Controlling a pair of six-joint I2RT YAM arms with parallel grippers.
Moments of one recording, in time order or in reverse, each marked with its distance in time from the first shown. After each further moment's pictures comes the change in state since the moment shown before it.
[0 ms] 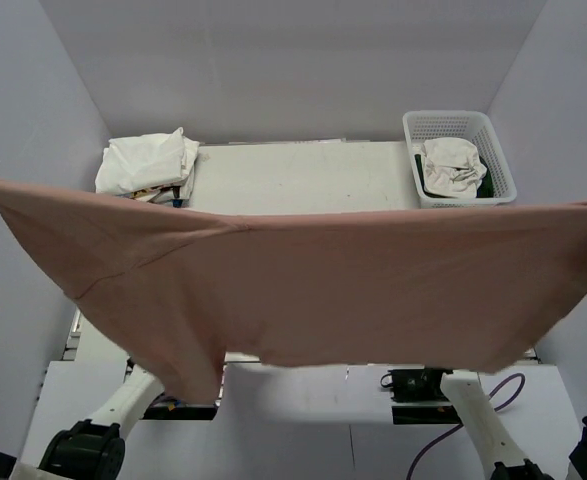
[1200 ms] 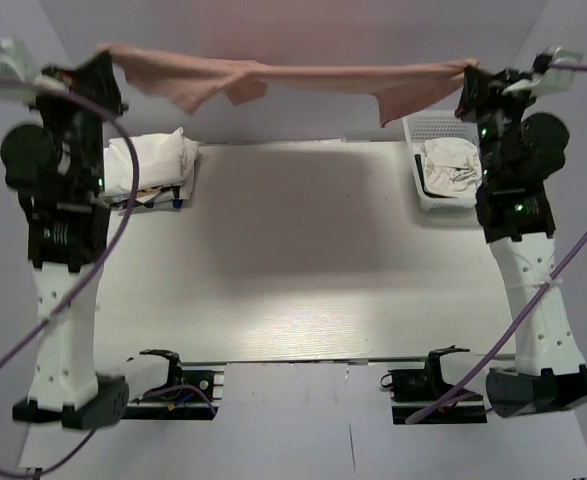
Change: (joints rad) left arm 0.001 0.425 -0.336 0.380 -0.202 0.054; right arm 0.000 0.741 -0.036 0.349 -0.014 -0.046
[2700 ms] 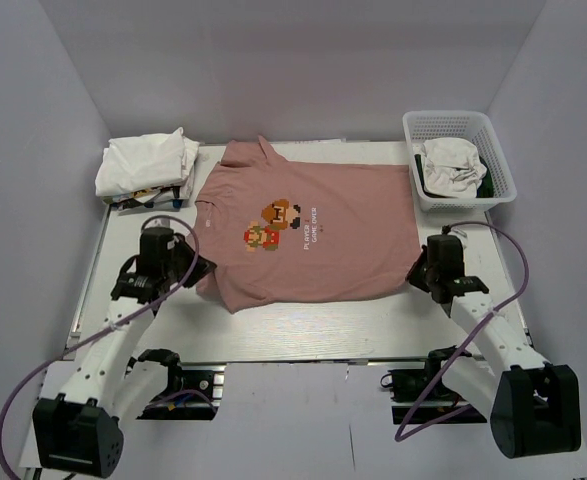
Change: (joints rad) left arm -0.019 -0.443 -1.329 -0.328 0.350 -0.507; right arm 0.000 -0.287 -1.187 -0.309 -0.007 0.352
